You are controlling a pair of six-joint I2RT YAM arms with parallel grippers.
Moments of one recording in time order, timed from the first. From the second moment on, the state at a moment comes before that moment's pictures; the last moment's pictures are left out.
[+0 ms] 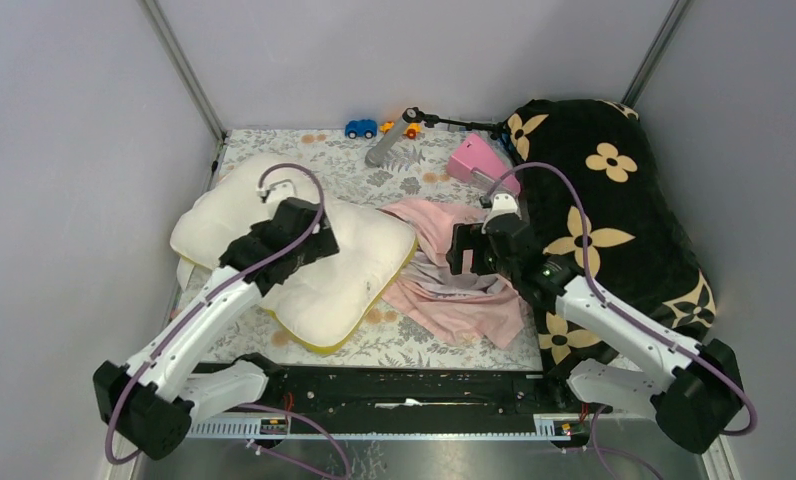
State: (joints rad) left arm -0.50 1.02 0.98 -0.80 -0.47 -0.70; right arm 0.67 1.06 0.77 -0.33 0.17 0.45
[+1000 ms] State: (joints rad) left arm -0.59 1.36 0.77 -0.39 -0.32 -0.73; right arm 0.67 1.50 0.70 -0.18 0.13 0.52
